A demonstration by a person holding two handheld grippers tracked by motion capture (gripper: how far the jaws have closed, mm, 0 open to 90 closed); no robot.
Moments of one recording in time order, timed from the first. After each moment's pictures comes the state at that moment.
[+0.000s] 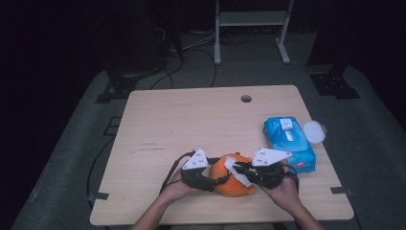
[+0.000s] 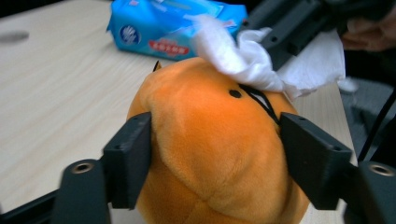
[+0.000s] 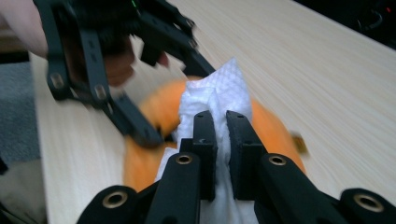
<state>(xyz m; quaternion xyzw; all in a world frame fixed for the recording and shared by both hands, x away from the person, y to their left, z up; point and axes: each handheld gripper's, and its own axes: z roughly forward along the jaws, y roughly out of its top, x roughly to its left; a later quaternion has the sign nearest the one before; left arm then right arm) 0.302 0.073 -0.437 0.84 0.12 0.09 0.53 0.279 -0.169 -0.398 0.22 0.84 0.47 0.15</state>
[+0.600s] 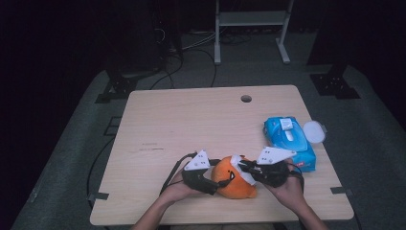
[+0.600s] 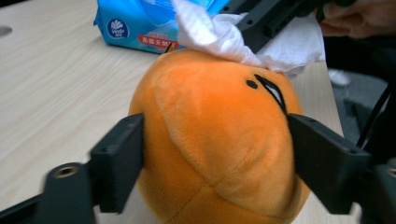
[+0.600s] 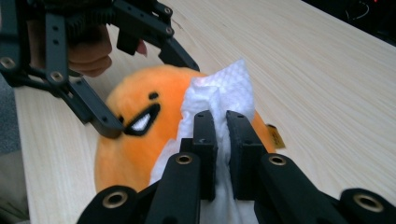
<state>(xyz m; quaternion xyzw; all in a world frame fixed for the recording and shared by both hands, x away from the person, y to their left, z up) 0.304 0.074 -0.440 0.84 0.14 0.07 0.52 0.282 -0.182 -0.400 0.24 0.84 0.45 0.16</state>
